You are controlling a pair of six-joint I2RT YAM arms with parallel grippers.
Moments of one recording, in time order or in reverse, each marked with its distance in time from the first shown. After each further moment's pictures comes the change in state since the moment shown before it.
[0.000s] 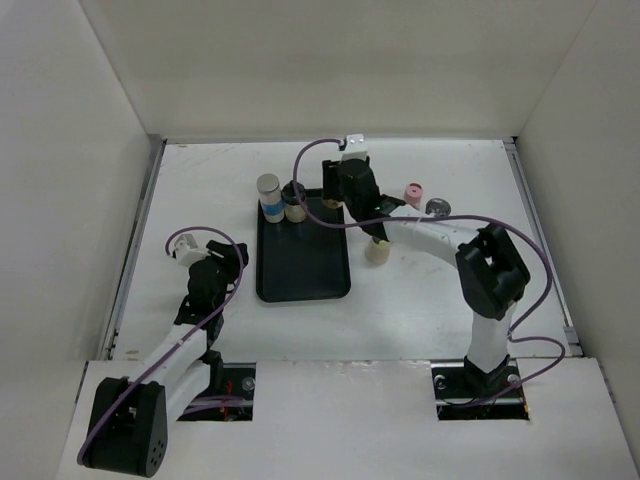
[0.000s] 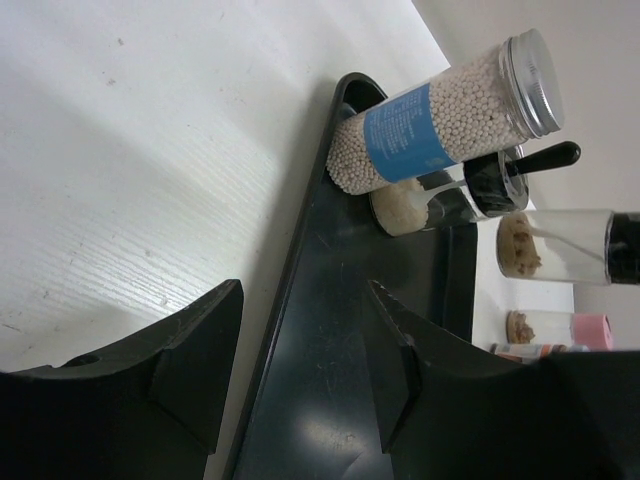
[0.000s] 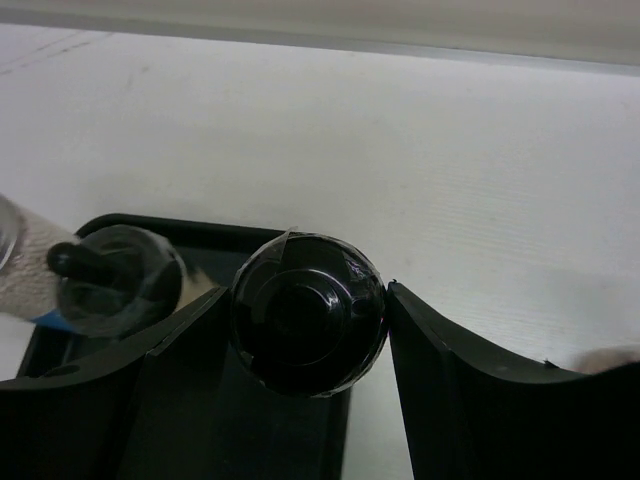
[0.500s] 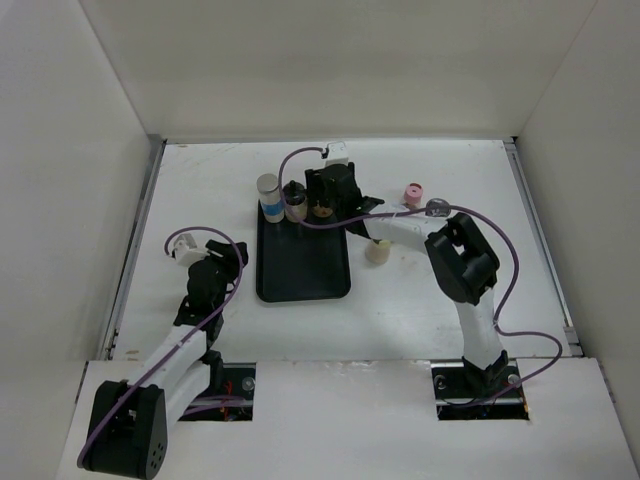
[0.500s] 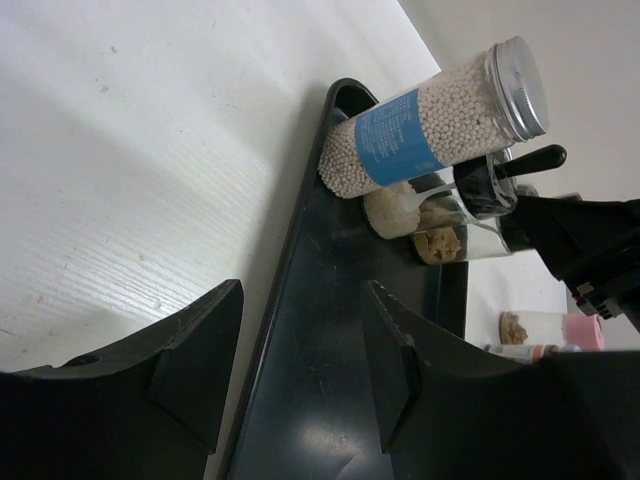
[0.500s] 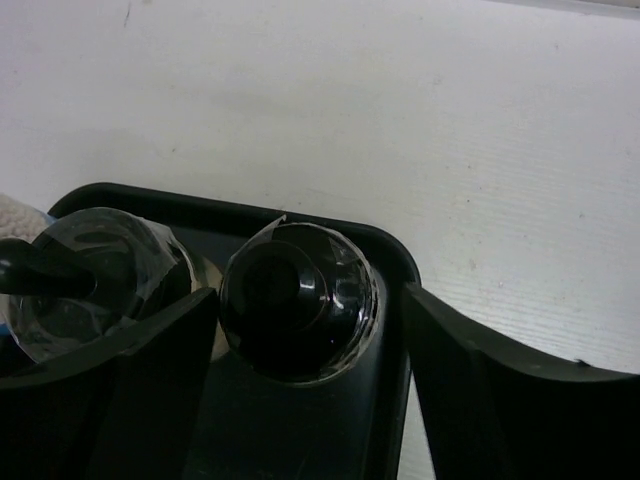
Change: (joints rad) left arm 0.000 -0.017 0.000 0.000 0.000 0.000; right arm 0.028 0.217 0.138 0.009 -0.056 0.004
